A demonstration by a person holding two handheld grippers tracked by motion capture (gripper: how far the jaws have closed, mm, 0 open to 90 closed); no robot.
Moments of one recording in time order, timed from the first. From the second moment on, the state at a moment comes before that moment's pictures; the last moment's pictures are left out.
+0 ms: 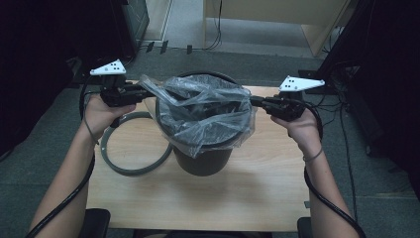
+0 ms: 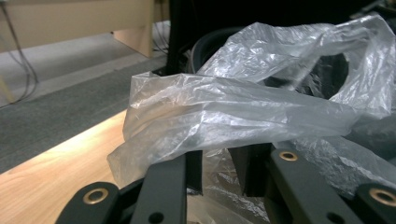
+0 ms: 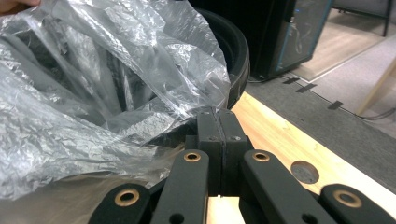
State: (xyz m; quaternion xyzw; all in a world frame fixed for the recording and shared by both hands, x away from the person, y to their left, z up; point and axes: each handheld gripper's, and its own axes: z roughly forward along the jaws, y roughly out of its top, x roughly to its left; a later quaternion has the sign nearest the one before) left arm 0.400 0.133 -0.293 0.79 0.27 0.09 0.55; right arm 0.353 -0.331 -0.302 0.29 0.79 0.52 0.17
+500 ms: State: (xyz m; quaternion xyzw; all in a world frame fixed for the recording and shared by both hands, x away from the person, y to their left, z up) left arm 0.412 0.126 -0.299 0.79 0.27 0.10 0.55; right arm 0.365 -0.332 -0.300 0.29 0.80 0.50 0.17
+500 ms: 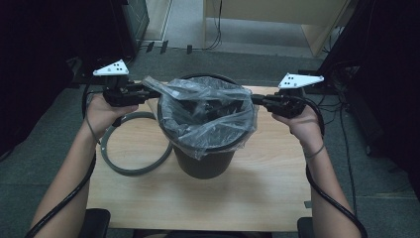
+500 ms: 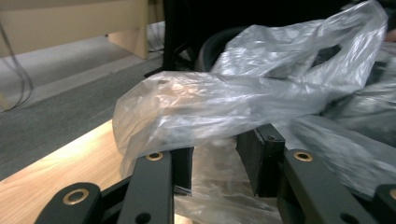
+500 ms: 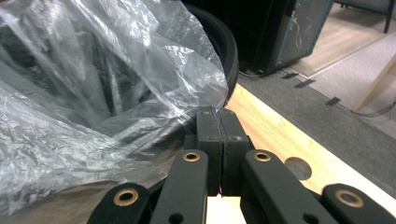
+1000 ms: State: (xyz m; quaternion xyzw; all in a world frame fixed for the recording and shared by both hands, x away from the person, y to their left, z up) left arm 0.424 0.117 -0.311 0.79 0.28 0.11 0.53; right arm 0.377 -0.322 -0.314 0.31 0.81 0.46 0.17
